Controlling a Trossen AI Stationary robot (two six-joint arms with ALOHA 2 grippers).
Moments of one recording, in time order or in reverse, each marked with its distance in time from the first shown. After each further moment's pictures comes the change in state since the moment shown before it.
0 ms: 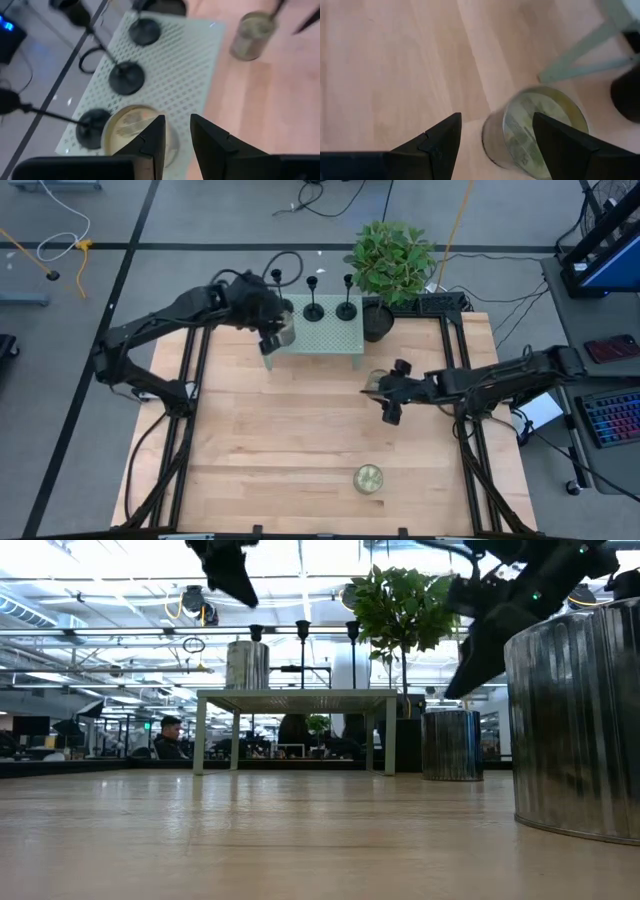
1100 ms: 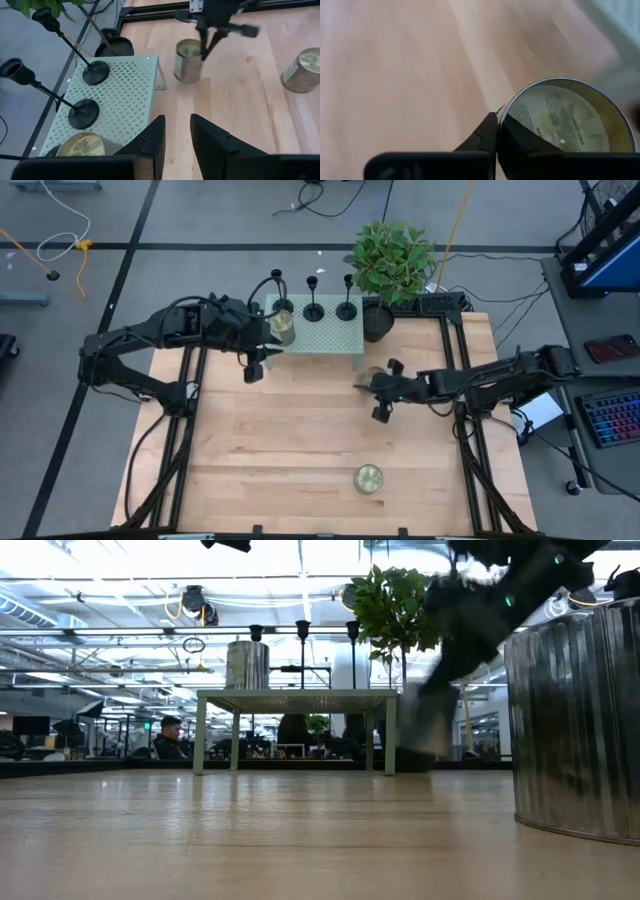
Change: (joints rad) left arm -0.260 -0.123 0.000 -0.001 -0.015 -0.011; right arm -0.031 0.080 -0.002 0.212 -0.025 0.016
